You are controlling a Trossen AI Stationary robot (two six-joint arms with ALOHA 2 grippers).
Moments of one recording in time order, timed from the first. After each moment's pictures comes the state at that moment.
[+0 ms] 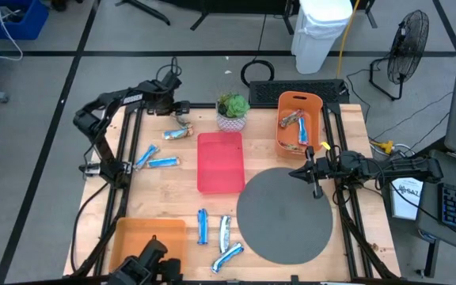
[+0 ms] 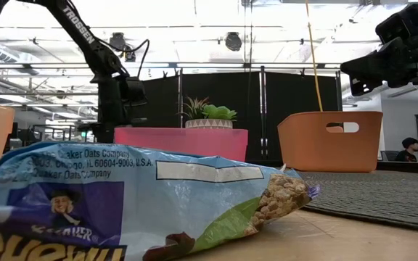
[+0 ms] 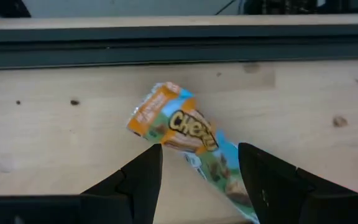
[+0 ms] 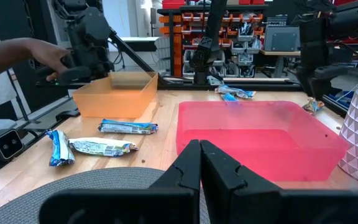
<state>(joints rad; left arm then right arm) 0.99 1.77 1.13 -0.65 -0.02 -0.55 0.01 0.19 0.01 0.13 -0.08 0.01</state>
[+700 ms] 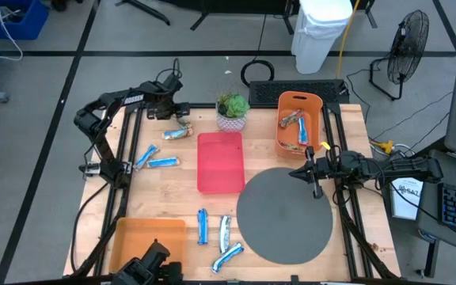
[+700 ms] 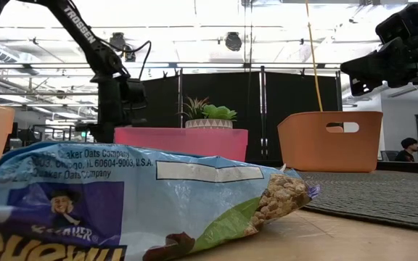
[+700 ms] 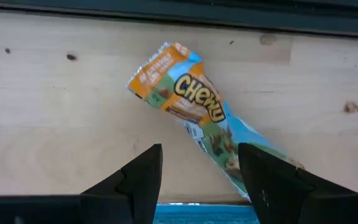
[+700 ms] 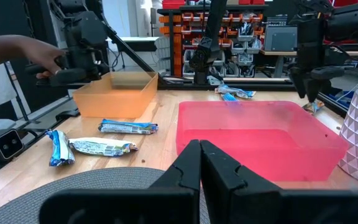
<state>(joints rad) 0.97 1.77 1.13 -0.71 0.01 -0.66 0.01 0.19 0.01 0.13 -0.08 0.01</state>
